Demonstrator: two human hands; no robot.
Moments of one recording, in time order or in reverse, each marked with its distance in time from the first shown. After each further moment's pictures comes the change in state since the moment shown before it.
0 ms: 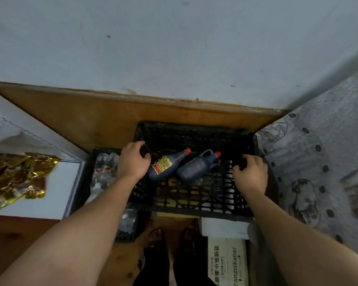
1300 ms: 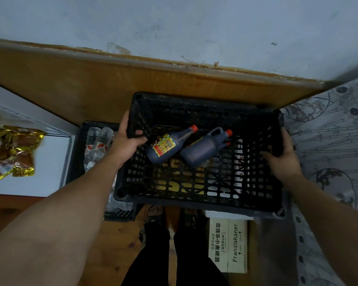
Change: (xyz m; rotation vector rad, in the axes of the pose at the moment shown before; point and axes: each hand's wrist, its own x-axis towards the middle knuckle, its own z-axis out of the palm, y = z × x) left_hand 0.062 -0.064 0.032 -0.671 -0.248 -0.211; right_hand 0.050 0.033 0.014 0.342 -0.203 0.197
